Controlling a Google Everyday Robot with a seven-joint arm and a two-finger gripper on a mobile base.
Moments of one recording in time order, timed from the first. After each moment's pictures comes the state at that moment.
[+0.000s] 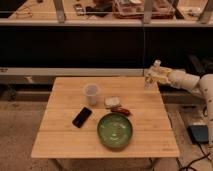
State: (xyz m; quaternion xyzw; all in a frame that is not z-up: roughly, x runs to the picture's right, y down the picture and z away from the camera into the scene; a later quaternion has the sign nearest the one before) arm 0.308 -0.085 0.808 0.46 -0.04 -0.77 0.44
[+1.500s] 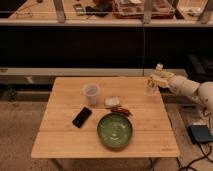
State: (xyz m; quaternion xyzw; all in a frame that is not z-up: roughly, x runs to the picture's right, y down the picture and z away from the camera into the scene) arm 0.319 -0.057 0.807 0.39 0.00 -0.77 0.50
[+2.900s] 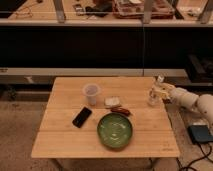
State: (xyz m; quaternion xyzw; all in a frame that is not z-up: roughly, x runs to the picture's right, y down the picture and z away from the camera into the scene) arm 0.338 0.004 0.842 0.36 -0.01 -0.78 0.52
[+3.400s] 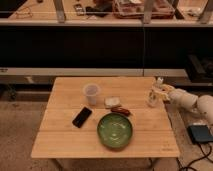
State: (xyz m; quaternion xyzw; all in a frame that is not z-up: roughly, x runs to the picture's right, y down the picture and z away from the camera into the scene) arm 0.337 0.010 0.844 0.36 -0.02 -0.78 0.51
